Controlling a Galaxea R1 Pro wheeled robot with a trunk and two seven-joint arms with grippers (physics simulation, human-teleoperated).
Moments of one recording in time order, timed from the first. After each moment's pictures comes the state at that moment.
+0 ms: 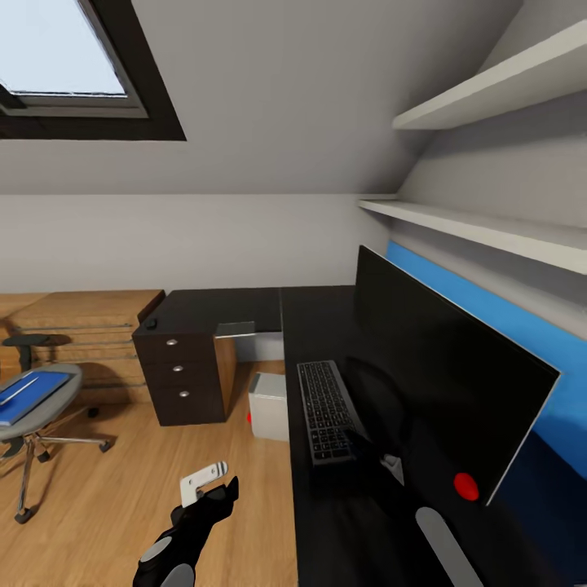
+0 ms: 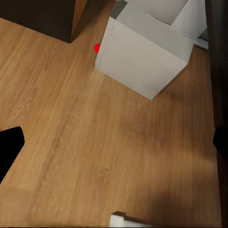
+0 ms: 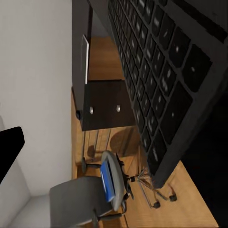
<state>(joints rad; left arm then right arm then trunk) -0.12 0.16 -0.54 -1.52 0.85 0.22 0.73 -0.23 0.01 0.08 -1.12 -1.41 0.33 0.02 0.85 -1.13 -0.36</state>
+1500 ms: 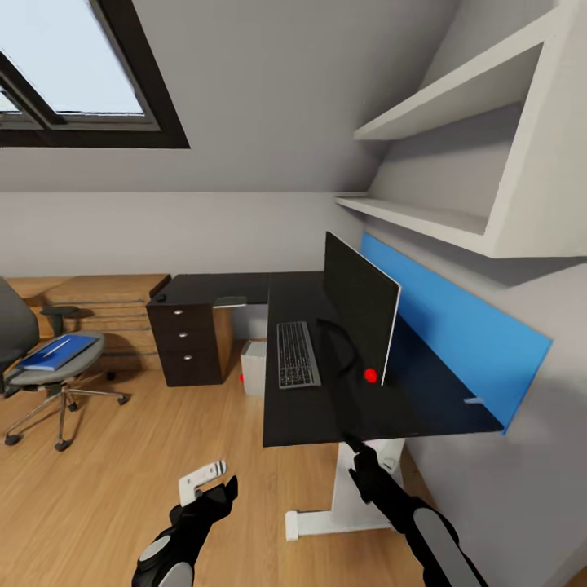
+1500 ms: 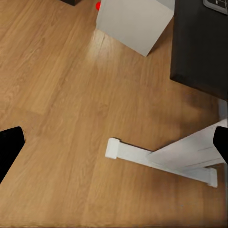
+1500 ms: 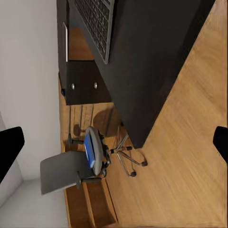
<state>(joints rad) -0.12 0.17 -0.53 -1.52 0.85 0.22 0.73 -0.24 0.01 0.09 -1.12 -1.40 0.33 -0.02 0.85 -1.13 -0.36</state>
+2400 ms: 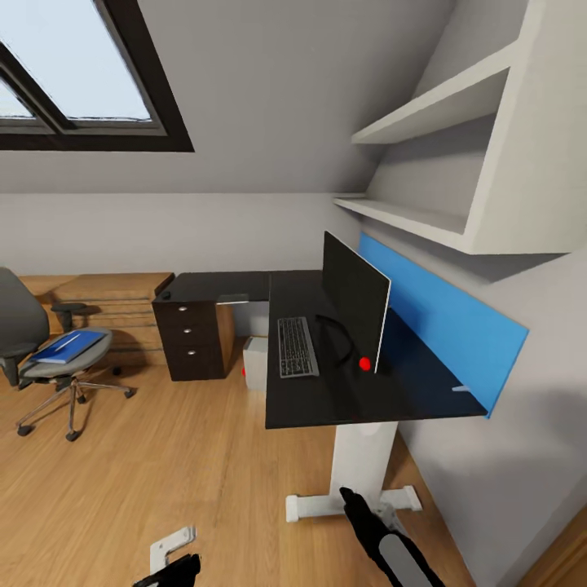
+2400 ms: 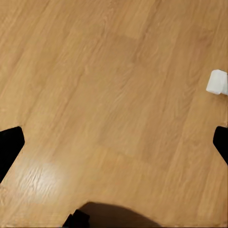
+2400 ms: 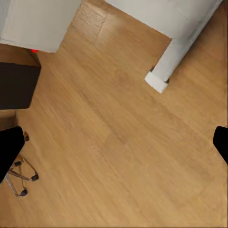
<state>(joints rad) -0.12 0.15 -0.48 -1.07 0.85 0.19 0.72 -0.35 0.09 0.11 -0.63 -1.11 0.08 -0.11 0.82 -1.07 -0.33</state>
